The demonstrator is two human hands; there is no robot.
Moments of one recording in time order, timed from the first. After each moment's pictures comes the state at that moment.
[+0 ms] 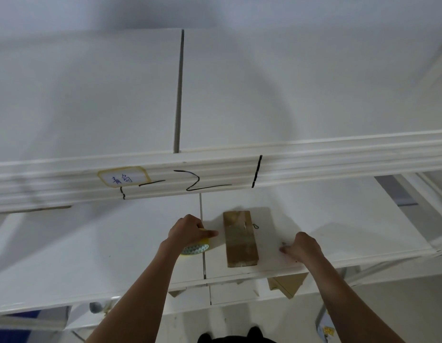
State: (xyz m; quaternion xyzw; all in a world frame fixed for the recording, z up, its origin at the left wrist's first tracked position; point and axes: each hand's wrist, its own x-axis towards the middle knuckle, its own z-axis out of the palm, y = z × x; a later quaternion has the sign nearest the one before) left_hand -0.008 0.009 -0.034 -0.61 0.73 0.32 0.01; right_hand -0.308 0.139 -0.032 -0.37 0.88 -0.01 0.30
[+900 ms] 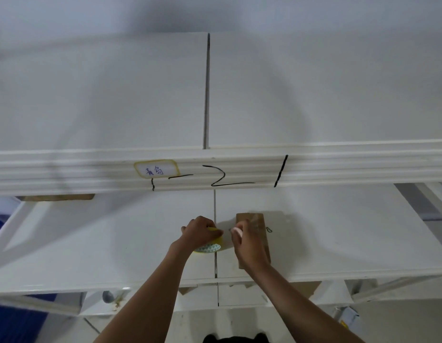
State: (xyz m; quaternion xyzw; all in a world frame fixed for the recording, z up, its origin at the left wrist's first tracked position) left_hand 0.001 0.020 -0.032 -0.62 0.71 0.34 -0.02; right_hand -0.158 0.108 -0.043 -0.59 0.70 -0.31 0.25
